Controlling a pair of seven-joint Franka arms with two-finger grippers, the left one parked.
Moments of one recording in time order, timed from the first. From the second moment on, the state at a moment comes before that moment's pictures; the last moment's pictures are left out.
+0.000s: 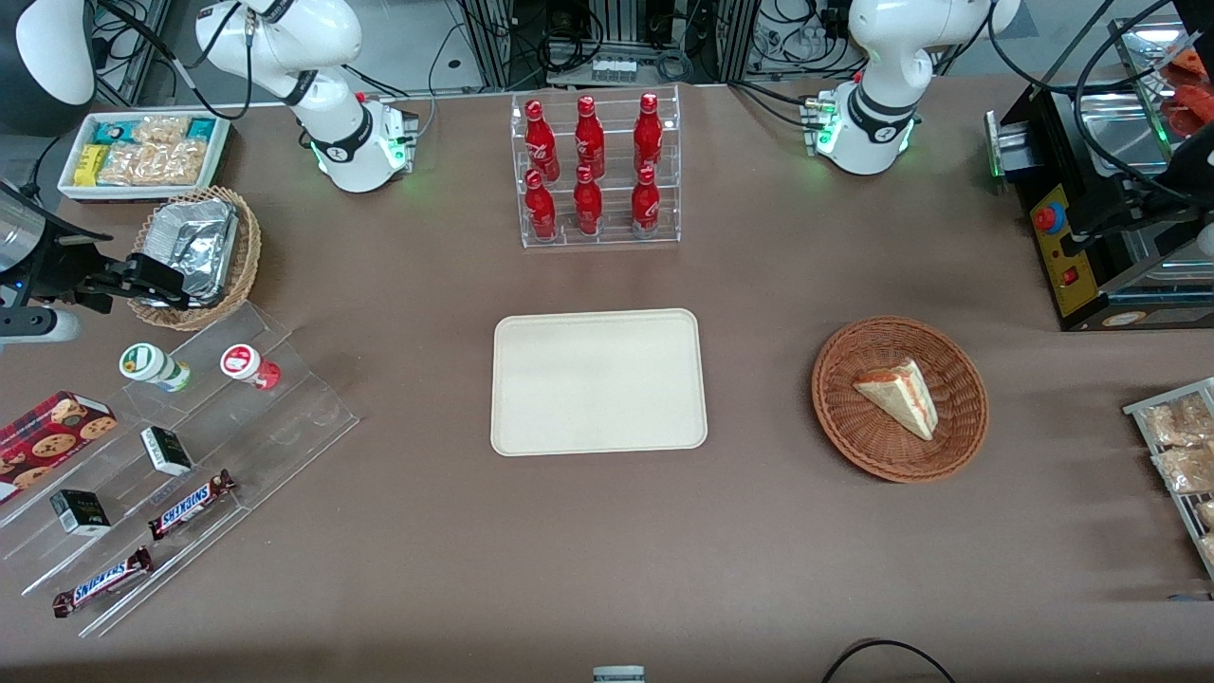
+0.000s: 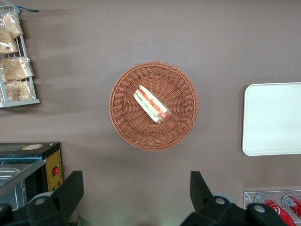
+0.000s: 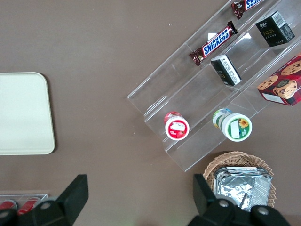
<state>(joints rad) 0.04 -0.02 -0.07 -1.64 -0.01 1.56 -0.01</state>
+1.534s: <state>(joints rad) -0.03 -0.03 -0.08 -1.85 -0.04 1.75 -0.53</state>
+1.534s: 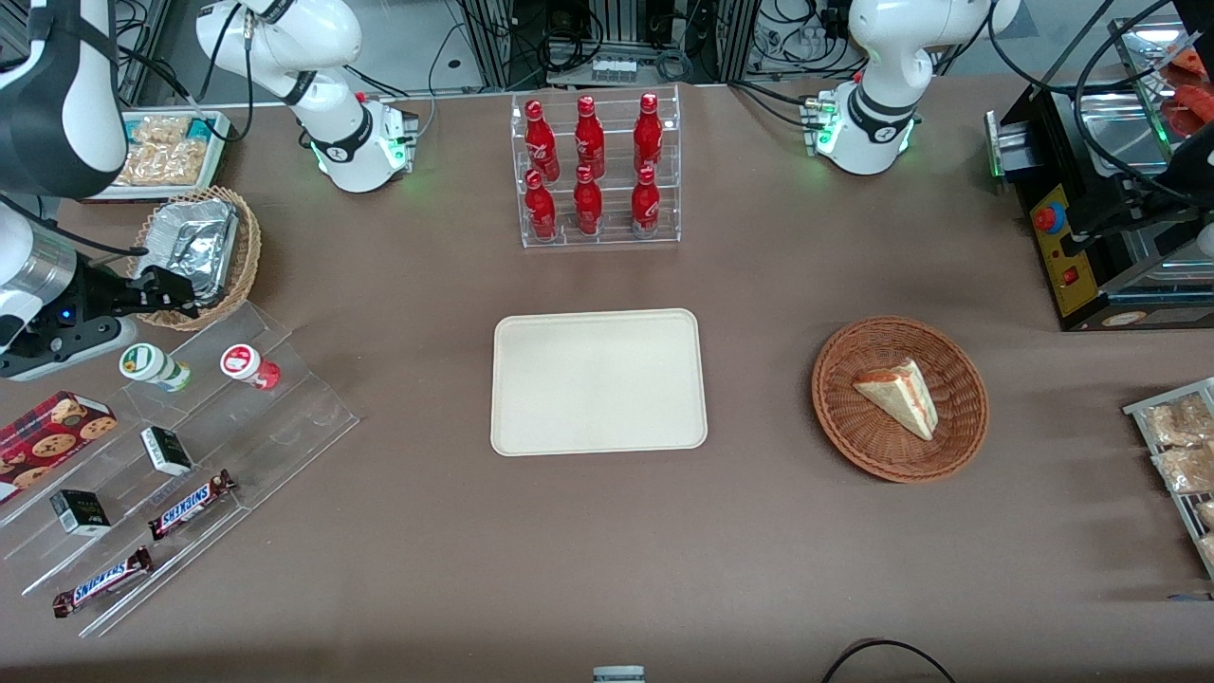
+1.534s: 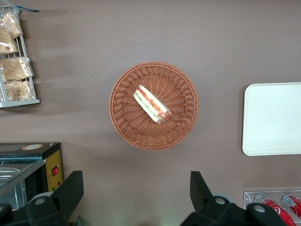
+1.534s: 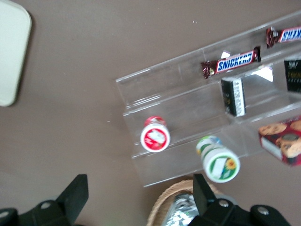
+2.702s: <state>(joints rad) -0.23 0.01 -0.08 -2.06 -0.04 2.09 -1.09</state>
